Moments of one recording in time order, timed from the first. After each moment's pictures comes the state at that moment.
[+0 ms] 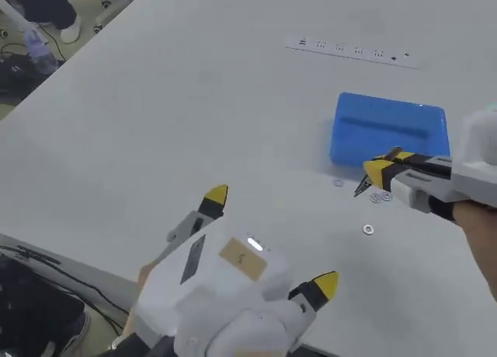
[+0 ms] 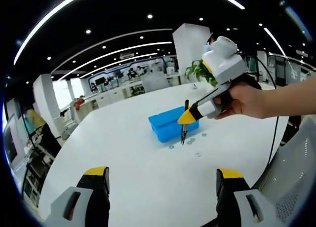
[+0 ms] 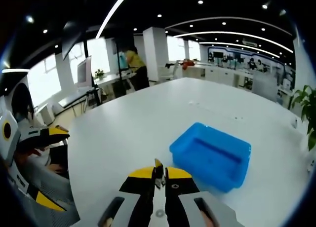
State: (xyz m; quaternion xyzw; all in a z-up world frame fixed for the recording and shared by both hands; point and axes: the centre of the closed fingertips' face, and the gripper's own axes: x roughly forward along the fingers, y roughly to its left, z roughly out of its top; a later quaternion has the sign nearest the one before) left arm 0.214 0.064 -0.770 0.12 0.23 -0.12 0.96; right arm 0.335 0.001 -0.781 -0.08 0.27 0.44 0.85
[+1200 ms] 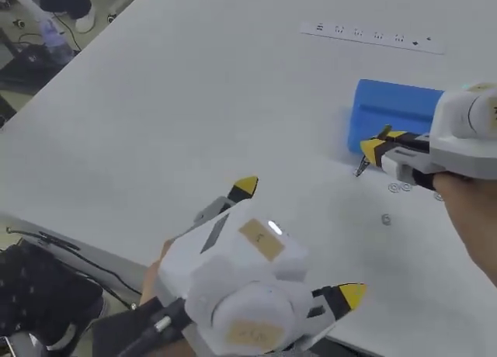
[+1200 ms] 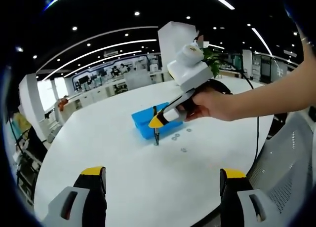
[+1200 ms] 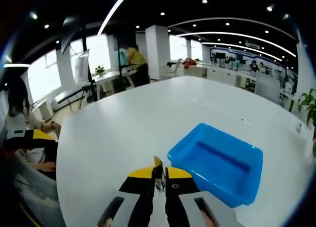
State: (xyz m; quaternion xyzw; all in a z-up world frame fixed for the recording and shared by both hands) left arm 0.209 0.049 -0.782 0.12 0.24 -0.20 0.94; right arm 0.361 0.026 -0.807 -0.10 0.27 0.44 0.85
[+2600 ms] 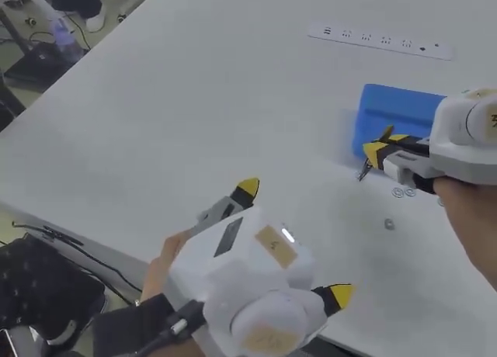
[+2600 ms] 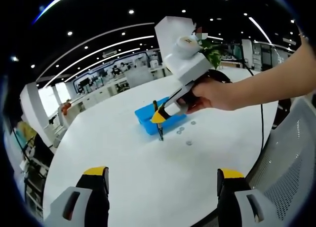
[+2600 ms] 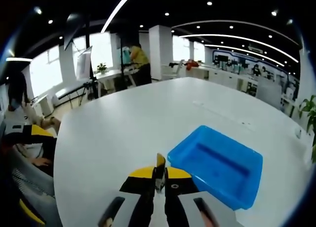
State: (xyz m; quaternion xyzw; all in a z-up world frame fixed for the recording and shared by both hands) left arm 0.210 0.057 -0.788 0.16 0.25 -0.18 0.94; right arm 0.363 0.029 -0.809 -0.12 0.26 0.45 0.85
